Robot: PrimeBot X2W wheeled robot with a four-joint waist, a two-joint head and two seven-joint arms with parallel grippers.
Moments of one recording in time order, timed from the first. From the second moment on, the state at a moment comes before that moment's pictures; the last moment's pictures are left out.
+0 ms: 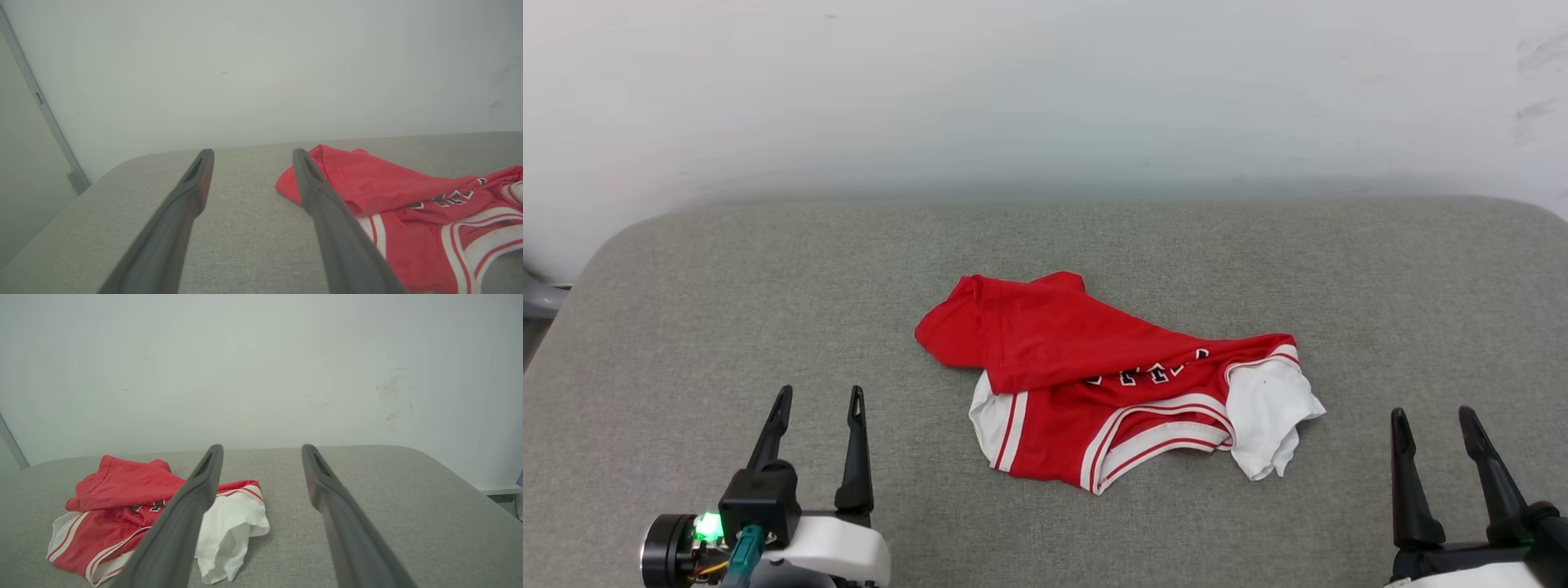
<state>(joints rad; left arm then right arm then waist) -0.02 0.28 -0.26 0.06 -0.25 0.25 -0.26 0.14 -0.05 -0.10 -0.05 0.14 0.13 -0.26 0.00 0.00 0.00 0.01</state>
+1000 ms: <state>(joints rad) 0.06 0.15 -0.09 0.11 -0.09 0.08 -0.26 0.17 -0.05 -0.11 0.00 0.17 0.13 -0.26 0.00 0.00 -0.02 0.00</state>
